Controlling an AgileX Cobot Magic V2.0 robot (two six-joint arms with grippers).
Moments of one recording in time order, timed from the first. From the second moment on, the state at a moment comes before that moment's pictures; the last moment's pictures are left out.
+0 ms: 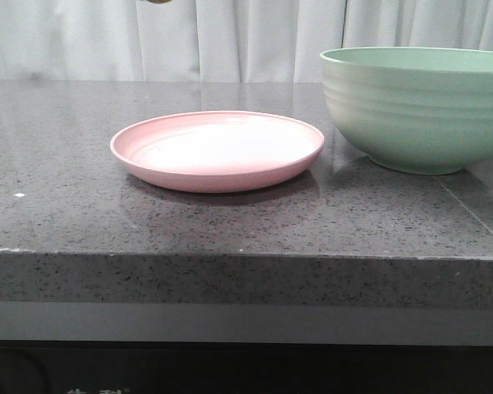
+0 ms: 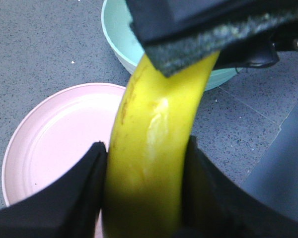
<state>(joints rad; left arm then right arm) -0.79 1.36 -1.36 -0.07 0.74 0.17 0.29 1.25 -0.96 1.51 0.58 -0.41</state>
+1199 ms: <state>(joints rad) -0.79 1.25 -1.36 -0.08 0.76 0.16 0.27 1.34 -1.17 1.28 0.54 -0.52</state>
